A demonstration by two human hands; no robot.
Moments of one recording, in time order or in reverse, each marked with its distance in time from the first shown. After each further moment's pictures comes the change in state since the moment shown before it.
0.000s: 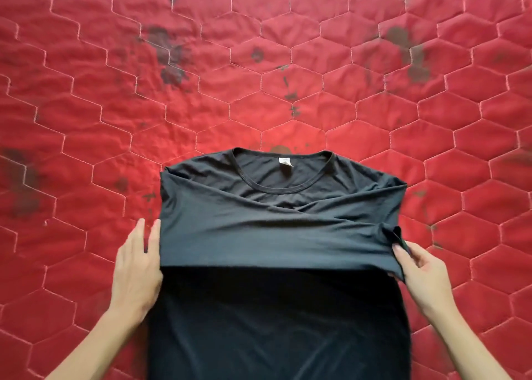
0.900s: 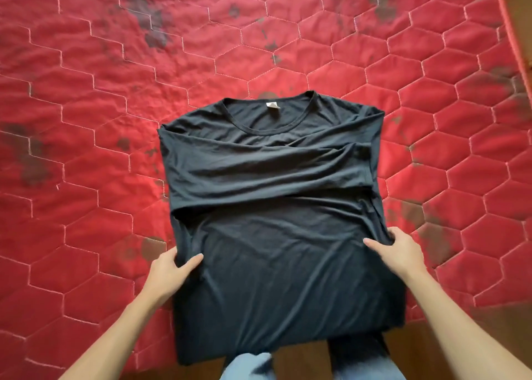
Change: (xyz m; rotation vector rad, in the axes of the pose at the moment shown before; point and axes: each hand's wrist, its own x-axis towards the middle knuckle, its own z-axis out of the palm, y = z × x) left_hand -0.104 -0.001 0.021 -0.702 -0.456 -0.308; right_hand -0.106 0.082 0.009 -0.533 -0.044 0.304
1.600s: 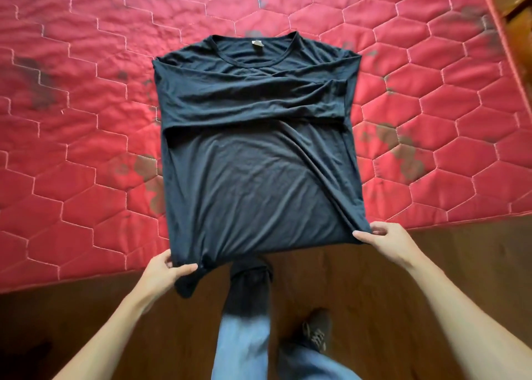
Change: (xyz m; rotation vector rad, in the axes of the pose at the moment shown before) left_hand -0.156 -0.105 0.090 -0.383 -0.115 -0.111; right_hand -0.091 0.153 0.030 0.161 -0.213 -0.188
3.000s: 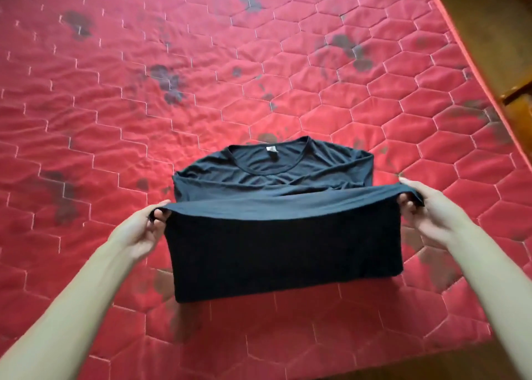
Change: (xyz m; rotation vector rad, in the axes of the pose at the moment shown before) left_hand 0.125 0.324 -0.120 -0.778 0.015 -0.102; right_hand 0.101 -0.254 -0.139 1.139 0.014 0.062
